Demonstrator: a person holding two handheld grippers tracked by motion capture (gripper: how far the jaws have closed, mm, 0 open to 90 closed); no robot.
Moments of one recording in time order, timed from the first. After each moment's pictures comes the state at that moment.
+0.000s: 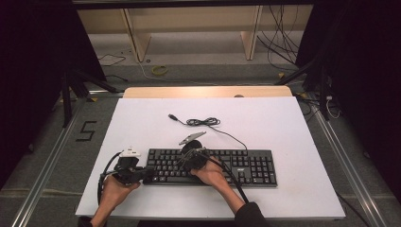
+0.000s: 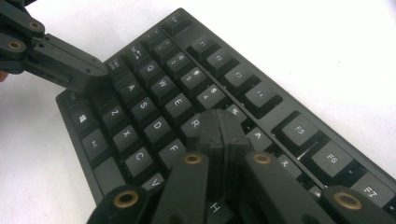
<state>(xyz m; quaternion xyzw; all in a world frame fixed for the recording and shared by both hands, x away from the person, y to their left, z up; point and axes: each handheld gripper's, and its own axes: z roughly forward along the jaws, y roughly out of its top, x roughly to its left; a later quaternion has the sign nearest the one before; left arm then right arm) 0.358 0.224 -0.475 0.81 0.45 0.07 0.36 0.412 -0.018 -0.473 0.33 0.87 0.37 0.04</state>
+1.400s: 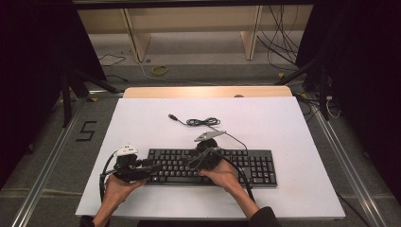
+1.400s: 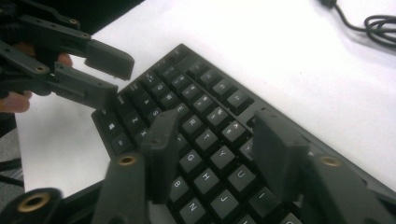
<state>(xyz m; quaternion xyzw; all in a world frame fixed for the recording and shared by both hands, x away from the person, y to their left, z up) 0.358 0.222 -0.468 0.77 0.45 0.07 0.45 0.402 -0.059 -0.453 0.35 0.83 0.43 0.03</state>
